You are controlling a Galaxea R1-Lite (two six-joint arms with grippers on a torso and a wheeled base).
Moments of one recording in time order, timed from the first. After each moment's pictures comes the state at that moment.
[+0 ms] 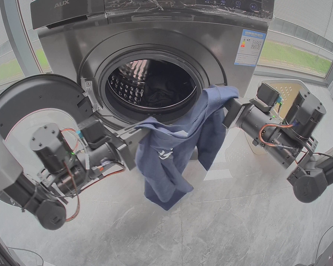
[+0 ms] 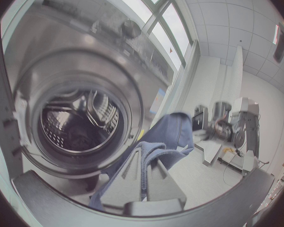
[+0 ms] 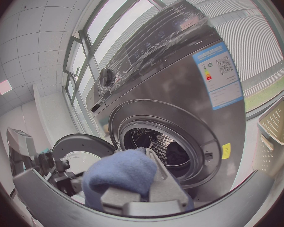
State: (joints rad) left arm -0.50 1.84 -0.55 -1.55 -0.35 -0.19; right arm 0.60 1.79 -0.79 -1.30 0.04 0.22
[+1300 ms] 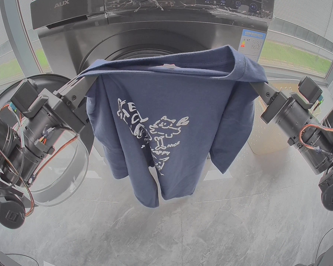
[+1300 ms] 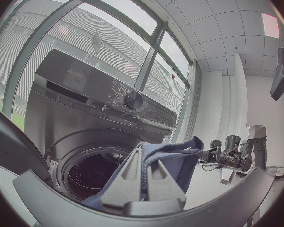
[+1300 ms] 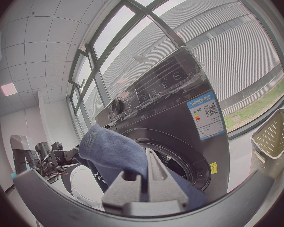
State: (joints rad) left arm -0.46 1.52 -0.53 -1.50 -0.22 -0.18; right arm 0.60 1.59 -0.65 -1.38 0.04 0.22
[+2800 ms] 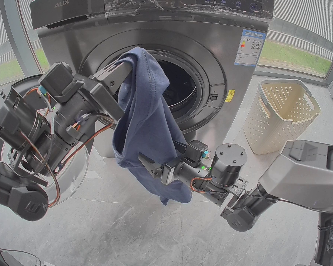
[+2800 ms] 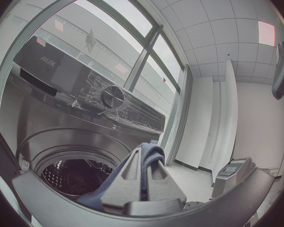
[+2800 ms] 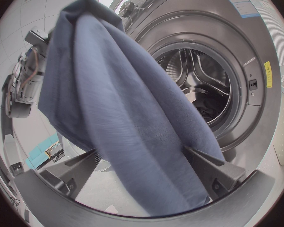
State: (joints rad) left arm -0.59 1.65 -0.71 -1.51 -0.22 -0.17; right arm 0.77 2.26 -0.94 -1.46 0.05 0.15
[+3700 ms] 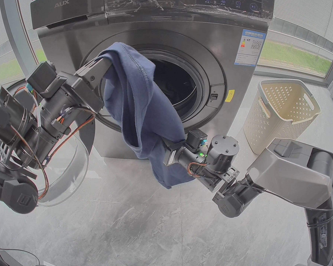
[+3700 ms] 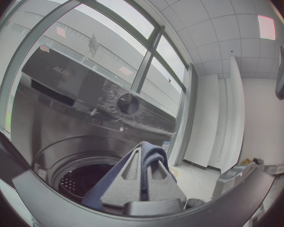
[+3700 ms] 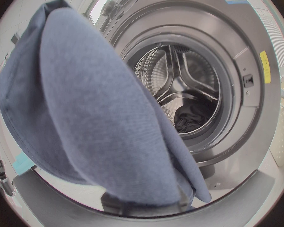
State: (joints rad) left arm -0.49 1.62 -0.69 -1.50 -0.23 -0.18; right arm 0.69 2.39 -1.15 -1.45 -0.01 0.16
